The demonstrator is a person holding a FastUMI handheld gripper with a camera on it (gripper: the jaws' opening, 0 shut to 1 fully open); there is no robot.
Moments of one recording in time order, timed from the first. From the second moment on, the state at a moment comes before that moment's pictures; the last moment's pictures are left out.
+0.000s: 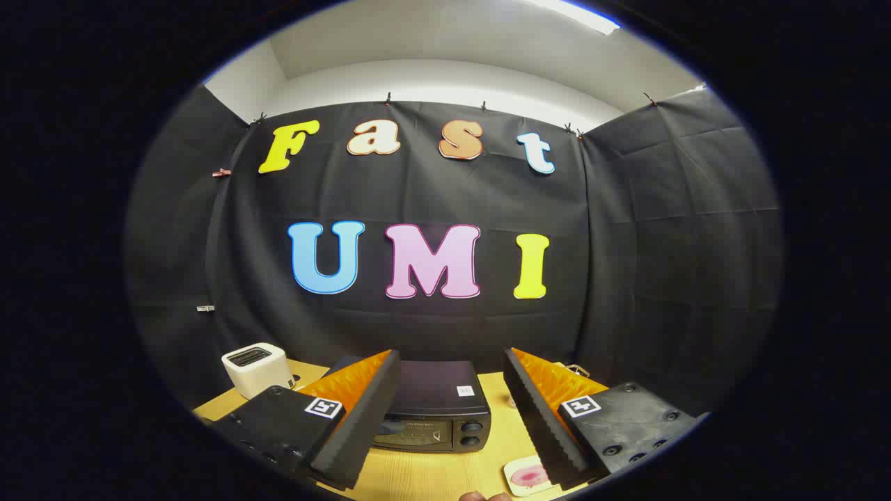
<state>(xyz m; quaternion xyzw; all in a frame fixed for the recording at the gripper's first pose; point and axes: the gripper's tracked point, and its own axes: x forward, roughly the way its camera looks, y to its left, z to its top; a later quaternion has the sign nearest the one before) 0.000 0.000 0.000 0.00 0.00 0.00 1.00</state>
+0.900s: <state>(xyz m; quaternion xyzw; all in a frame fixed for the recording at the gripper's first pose) 0.003 0.017 -0.025 0.01 0.04 0.00 1.00</state>
